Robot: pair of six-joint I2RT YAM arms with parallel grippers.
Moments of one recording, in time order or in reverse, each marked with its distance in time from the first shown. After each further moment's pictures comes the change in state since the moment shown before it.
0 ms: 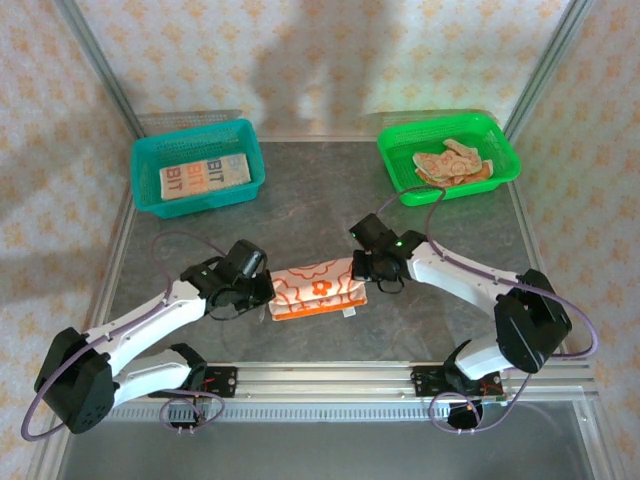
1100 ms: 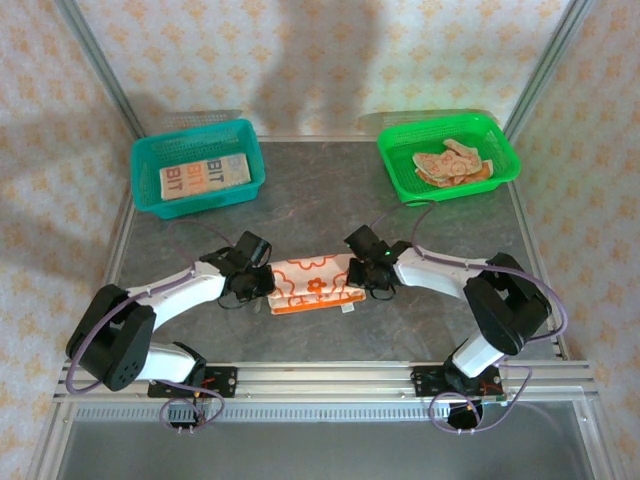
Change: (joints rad) left arm 0.108 0.263 0.020 0.160 -0.034 0.216; right arm 0.005 0.122 -0.098 0.216 -0.003 0.083
